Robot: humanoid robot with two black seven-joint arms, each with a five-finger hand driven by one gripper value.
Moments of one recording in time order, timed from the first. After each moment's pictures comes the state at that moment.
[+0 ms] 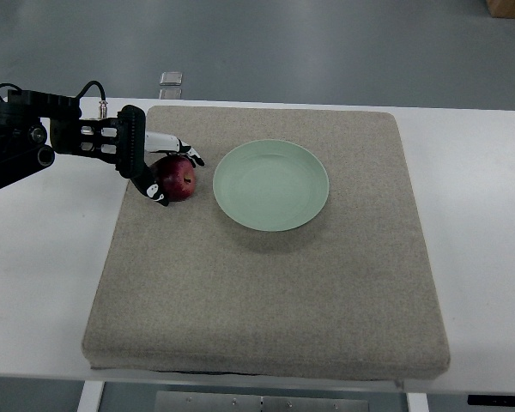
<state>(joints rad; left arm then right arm) -1.21 0.61 0.01 -0.99 1.24 -0.35 -0.23 -0.01 0.00 -0.02 0.11 0.01 0.15 -0.04</state>
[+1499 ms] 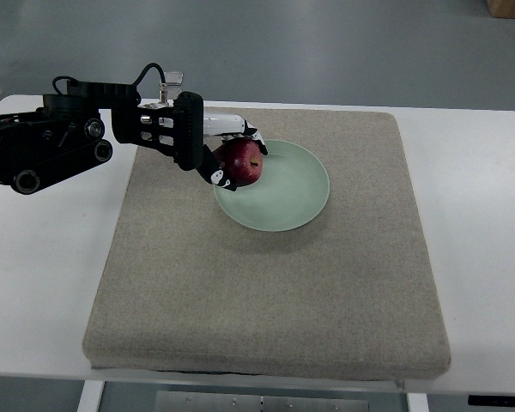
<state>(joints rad) -1.25 0.45 -0.06 -1.01 1.24 -0.23 -0.23 -0.01 0.00 -0.02 0.11 0.01 0.15 -0.04</state>
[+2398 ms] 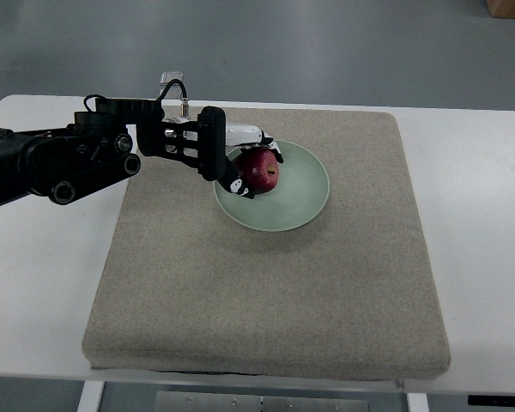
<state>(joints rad) -1.21 0.35 -0.06 -0.93 1.24 -0.20 -0.23 -0.01 0.00 -0.02 0.11 0.01 0.15 -0.04</state>
